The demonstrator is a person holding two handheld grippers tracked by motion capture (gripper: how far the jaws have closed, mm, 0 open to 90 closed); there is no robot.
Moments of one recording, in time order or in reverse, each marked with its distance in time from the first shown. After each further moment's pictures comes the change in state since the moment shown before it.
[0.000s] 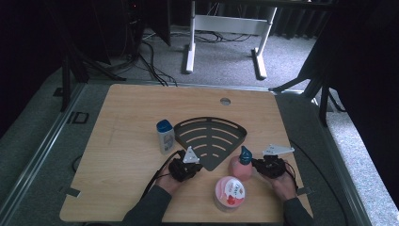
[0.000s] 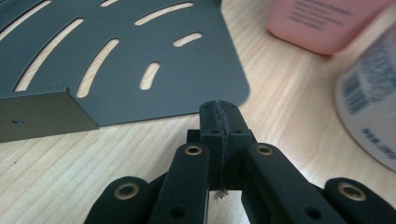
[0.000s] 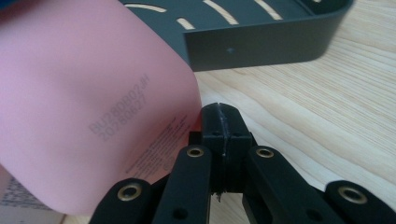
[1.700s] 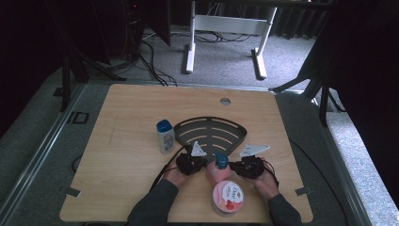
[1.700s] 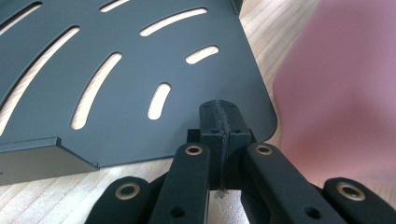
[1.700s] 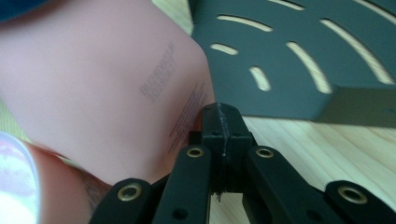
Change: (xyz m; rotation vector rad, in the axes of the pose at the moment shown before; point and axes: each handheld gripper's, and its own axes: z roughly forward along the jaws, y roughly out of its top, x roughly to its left) left arm 0.008 0.015 0.026 0.016 0.007 -0.011; right arm 0.046 0.027 0.038 0.037 0.206 -0.101
